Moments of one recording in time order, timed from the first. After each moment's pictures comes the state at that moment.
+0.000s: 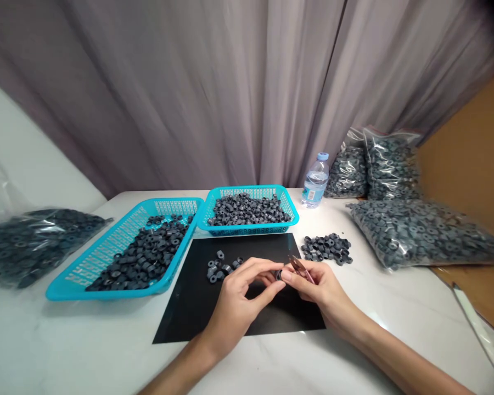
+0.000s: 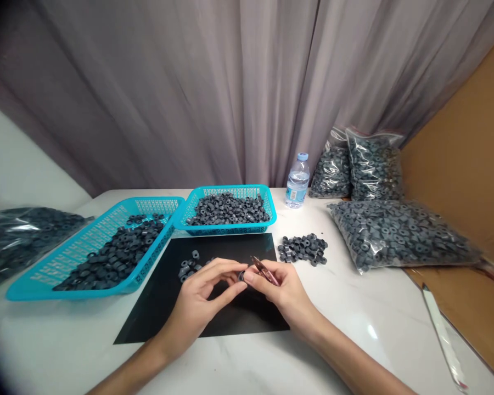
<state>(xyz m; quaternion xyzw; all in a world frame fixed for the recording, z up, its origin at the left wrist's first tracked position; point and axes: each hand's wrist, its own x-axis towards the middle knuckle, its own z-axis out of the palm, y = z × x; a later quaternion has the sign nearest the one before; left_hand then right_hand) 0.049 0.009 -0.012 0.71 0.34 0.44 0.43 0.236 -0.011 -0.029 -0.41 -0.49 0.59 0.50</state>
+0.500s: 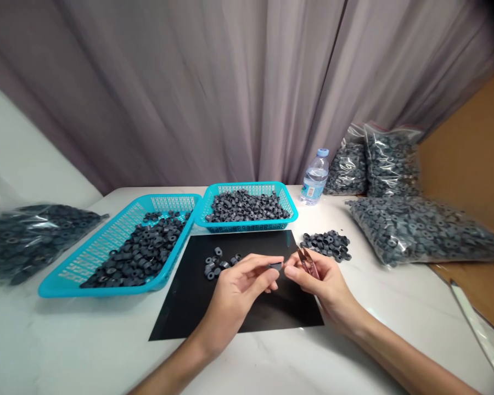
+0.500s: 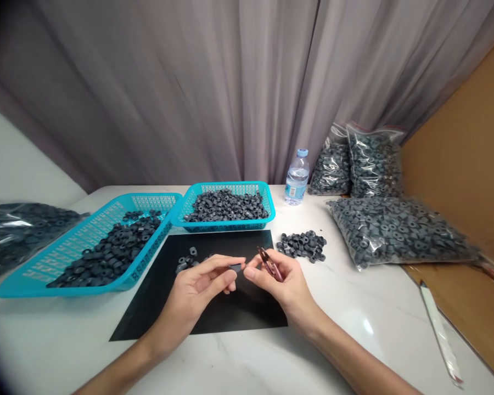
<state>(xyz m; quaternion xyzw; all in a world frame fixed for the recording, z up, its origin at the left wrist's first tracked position) 0.050 0.006 0.001 0.63 0.35 0.43 0.55 0.244 -0.010 -0.038 -0.42 -0.50 0.53 0.54</state>
